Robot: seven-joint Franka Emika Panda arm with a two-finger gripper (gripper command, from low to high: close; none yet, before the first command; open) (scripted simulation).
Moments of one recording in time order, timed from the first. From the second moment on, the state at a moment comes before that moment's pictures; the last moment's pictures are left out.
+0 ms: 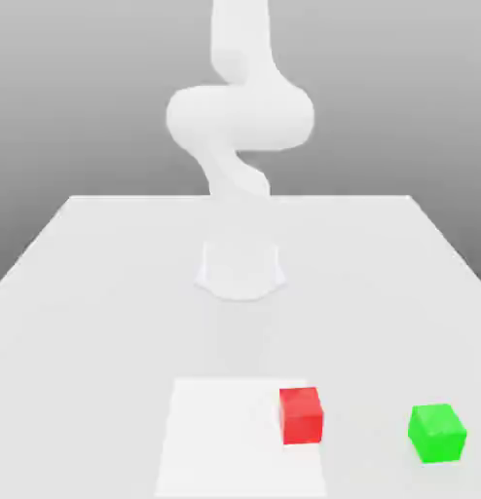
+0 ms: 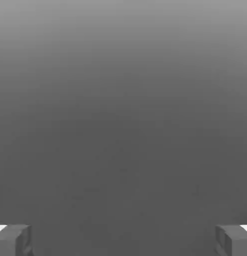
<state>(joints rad) 0.01 -0.71 0.01 -2.34 0.01 2.35 0.81</state>
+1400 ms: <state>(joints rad) 0.13 0.07 0.11 -2.67 -0.02 2.75 0.85</state>
